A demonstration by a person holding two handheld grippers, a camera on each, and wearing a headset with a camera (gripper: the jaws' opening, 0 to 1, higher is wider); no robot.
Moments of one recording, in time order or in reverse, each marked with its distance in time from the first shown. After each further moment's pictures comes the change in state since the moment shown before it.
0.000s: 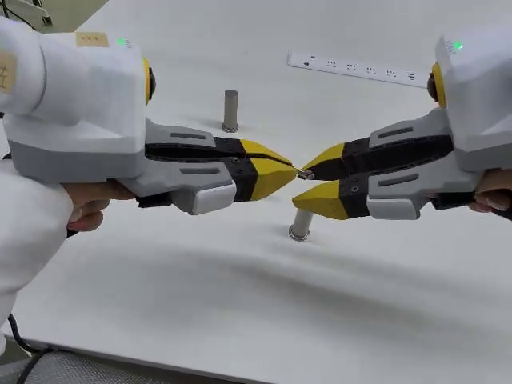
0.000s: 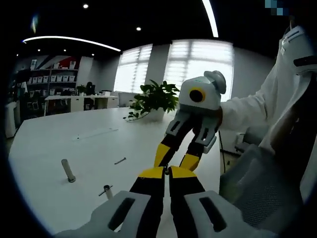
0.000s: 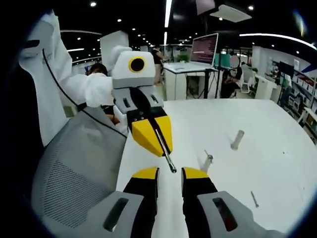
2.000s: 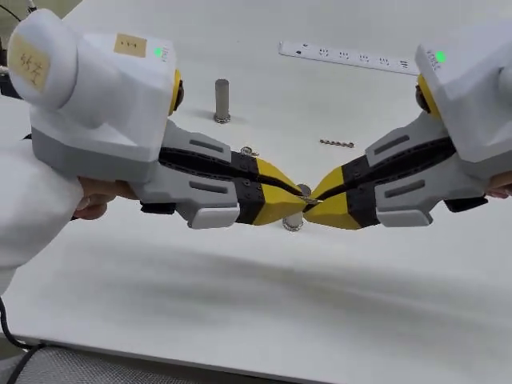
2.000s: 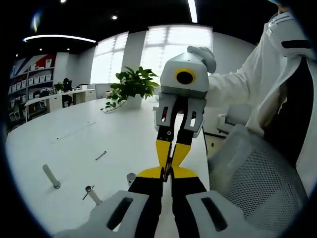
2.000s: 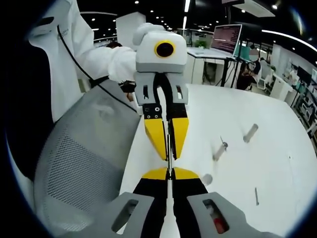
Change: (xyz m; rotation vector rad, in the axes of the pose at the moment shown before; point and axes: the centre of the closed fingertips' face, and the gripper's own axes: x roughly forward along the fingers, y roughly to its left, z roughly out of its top) left arm 0.019 -0.026 -0.023 0.091 0.134 -0.184; right arm -0.009 0.026 -0.027 -0.115 0.161 0.108
